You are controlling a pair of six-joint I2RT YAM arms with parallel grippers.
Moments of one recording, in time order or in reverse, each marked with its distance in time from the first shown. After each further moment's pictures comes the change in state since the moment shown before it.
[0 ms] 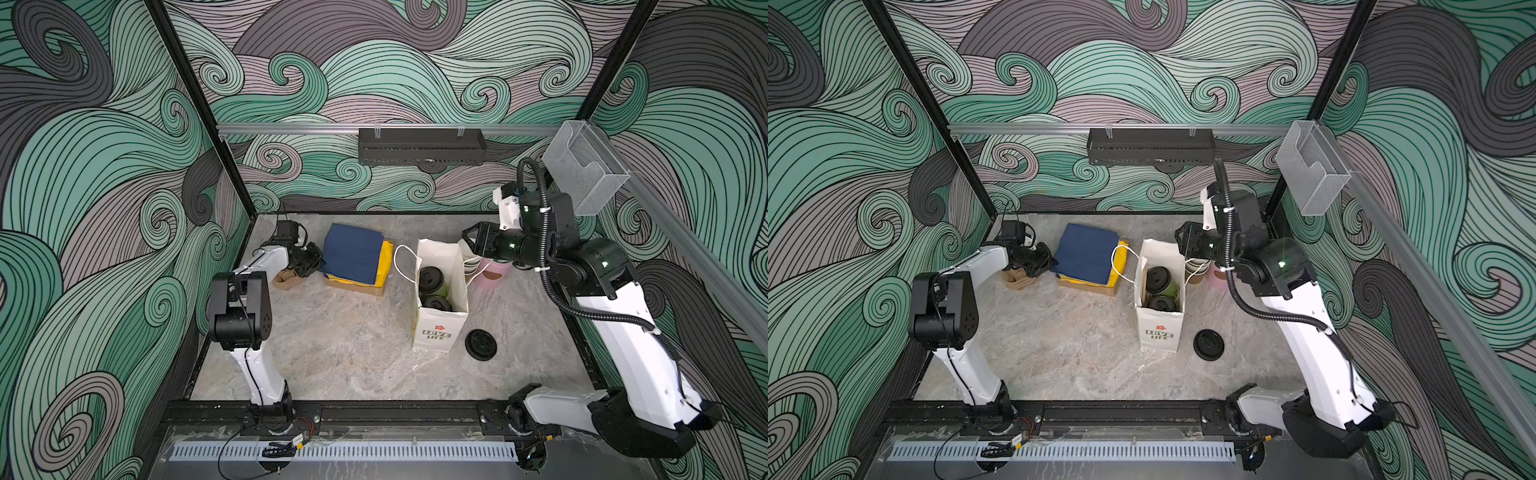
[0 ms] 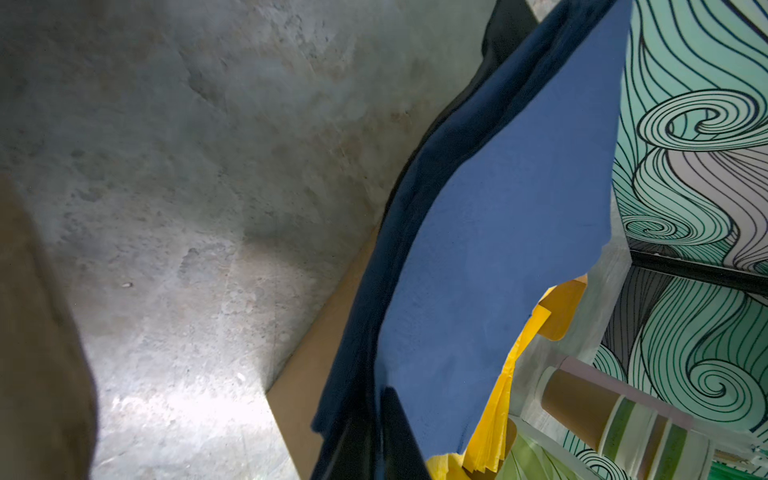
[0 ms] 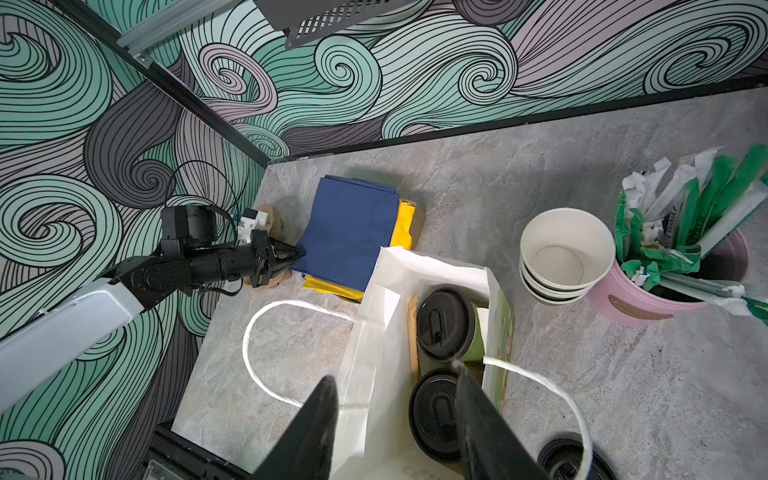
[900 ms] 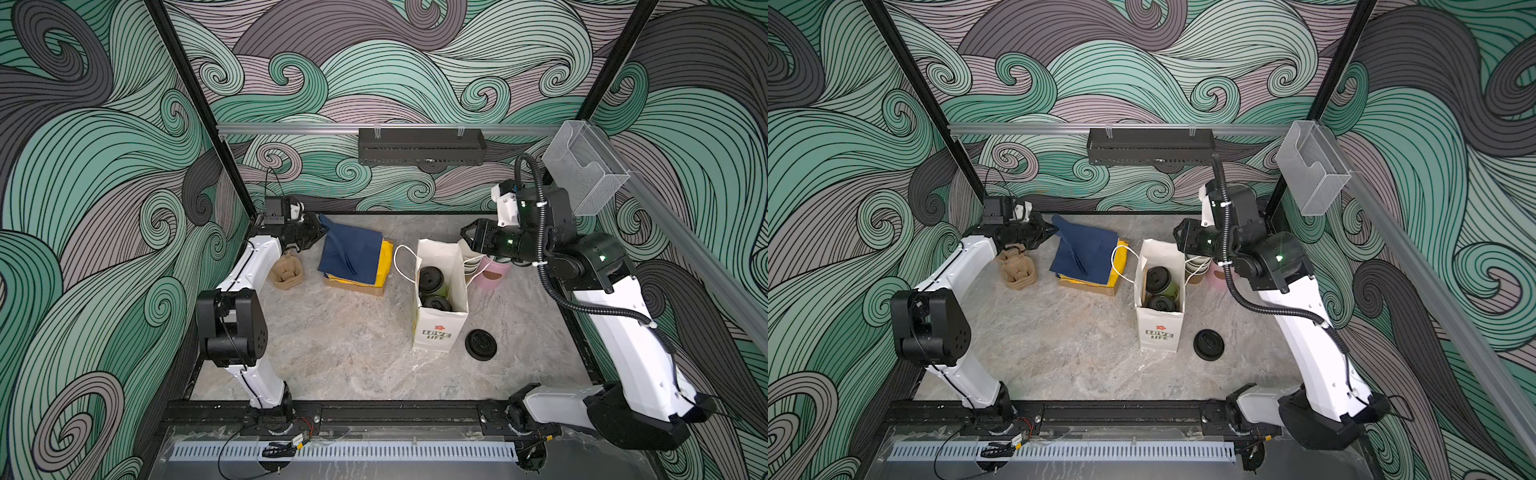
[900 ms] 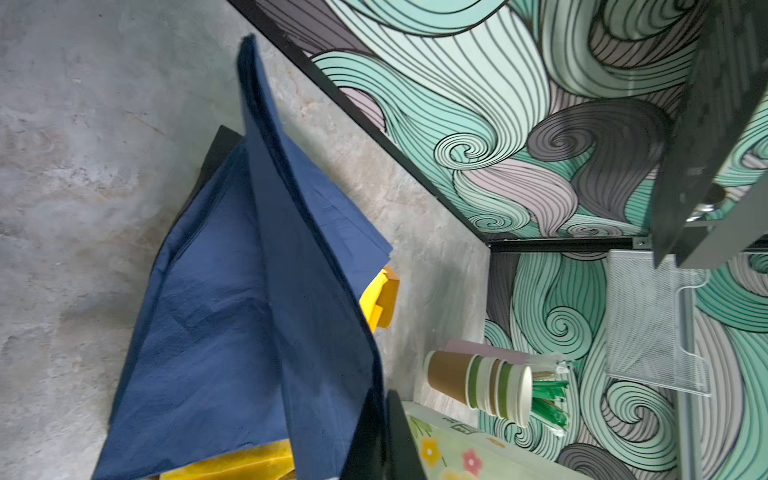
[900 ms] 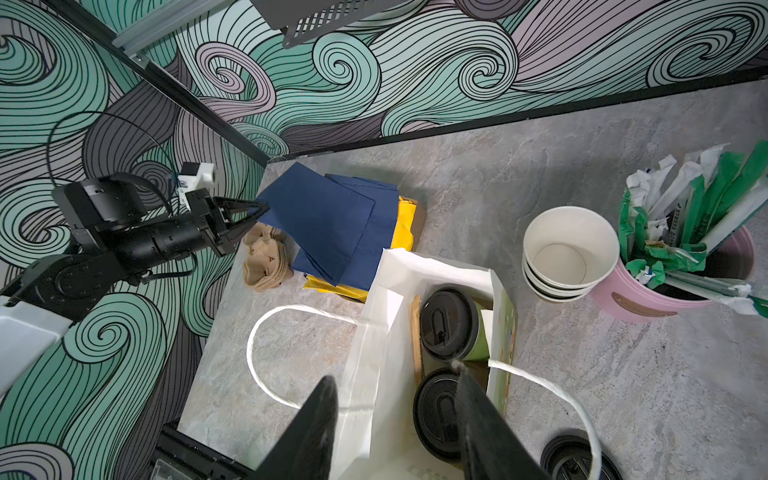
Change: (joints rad) left arm -0.011 -0.145 0.160 0.052 0.144 -0.076; right arm 0.000 0.056 0.077 -0.040 -0.007 0.008
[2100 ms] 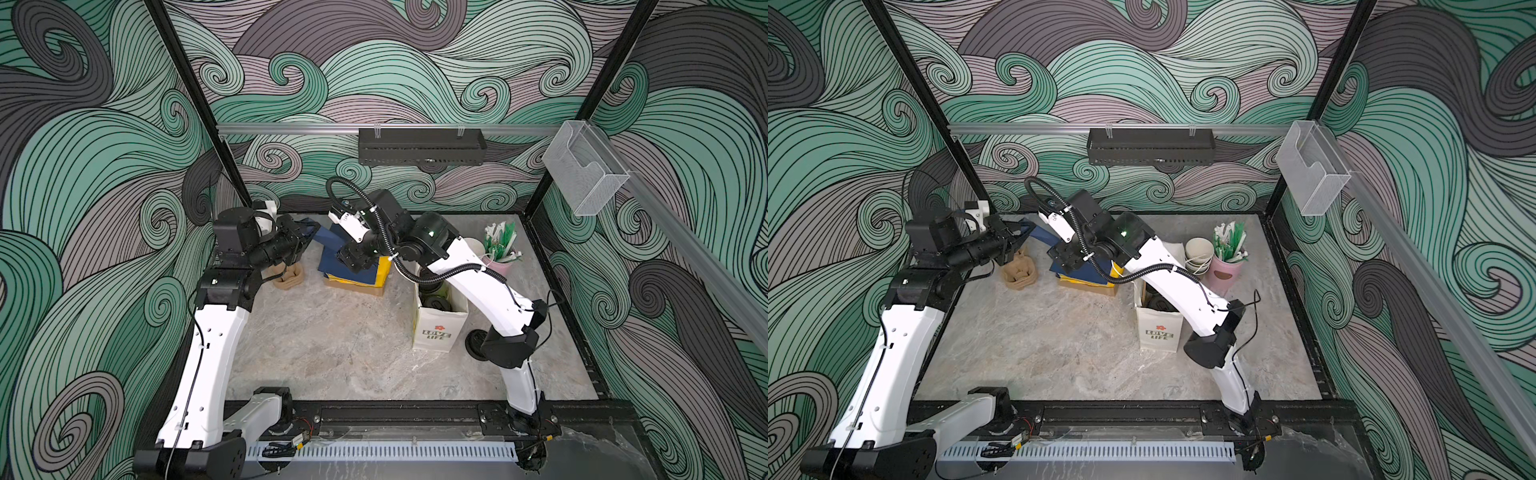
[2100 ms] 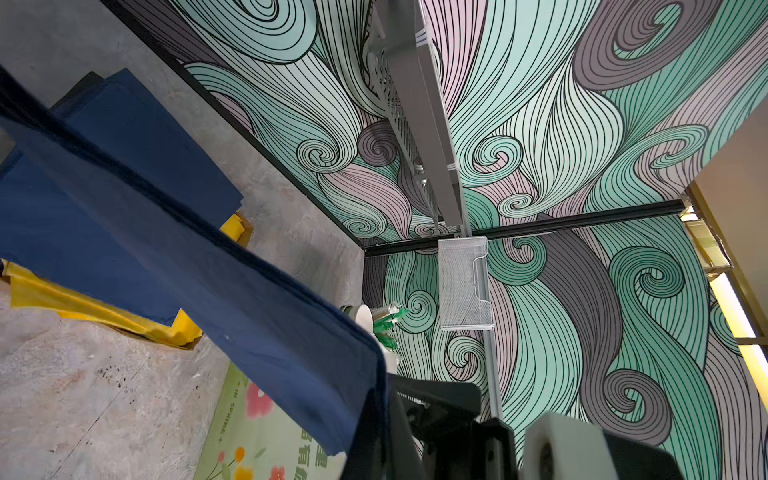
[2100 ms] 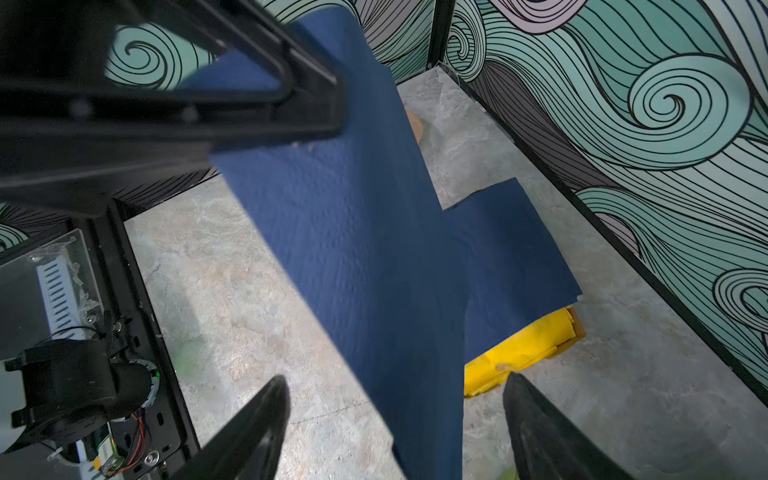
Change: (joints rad) left arm -0.047 -0.658 -0.117 -0.156 -0.007 -0.337; right arm 0.497 0.737 0.630 0.031 0.050 -0.548
